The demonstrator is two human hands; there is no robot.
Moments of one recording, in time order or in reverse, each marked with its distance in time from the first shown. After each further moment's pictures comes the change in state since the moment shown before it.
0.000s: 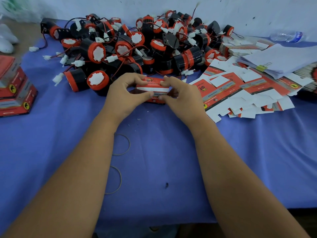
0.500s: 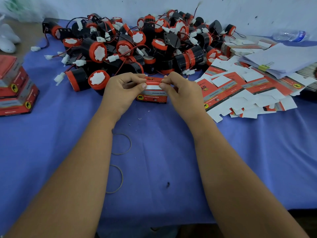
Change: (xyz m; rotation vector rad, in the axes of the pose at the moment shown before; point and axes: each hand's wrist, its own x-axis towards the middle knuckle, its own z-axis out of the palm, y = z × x) left_hand 0.005 0.001 -0.003 -0.243 0.036 -0.076; right_hand 0.007 -0.001 0.003 -0.014 0.072 -0.063
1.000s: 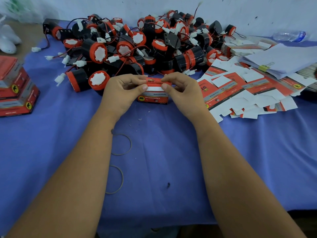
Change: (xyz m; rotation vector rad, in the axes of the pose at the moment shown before) left_hand 0.000 -0.002 -0.002 -0.001 -0.015 0.012; right_hand 0.002 0.002 -0.005 0.404 -0.108 0.177
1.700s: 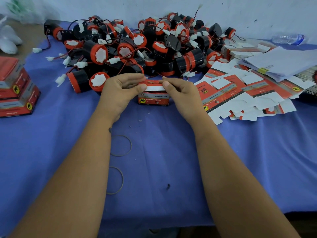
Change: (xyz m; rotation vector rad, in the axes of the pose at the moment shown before) left_hand 0.003 0.001 -0.005 -0.058 0.000 -0.068; right_hand 0.005 0.007 0.004 -0.013 -0.002 0.082
